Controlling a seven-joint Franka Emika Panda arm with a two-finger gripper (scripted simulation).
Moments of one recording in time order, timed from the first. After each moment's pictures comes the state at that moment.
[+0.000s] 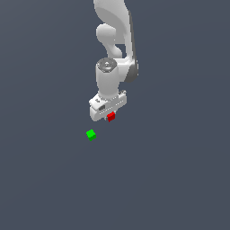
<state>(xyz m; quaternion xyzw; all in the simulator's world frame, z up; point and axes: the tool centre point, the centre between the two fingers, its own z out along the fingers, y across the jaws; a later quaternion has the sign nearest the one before) -0.085 -0.028 0.116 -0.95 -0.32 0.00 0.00</state>
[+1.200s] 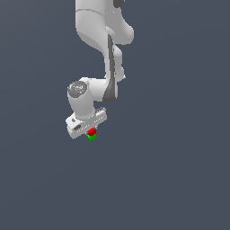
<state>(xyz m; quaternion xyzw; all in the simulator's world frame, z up) -0.023 -0.131 0.062 -0.95 -0.32 0.00 0.00</state>
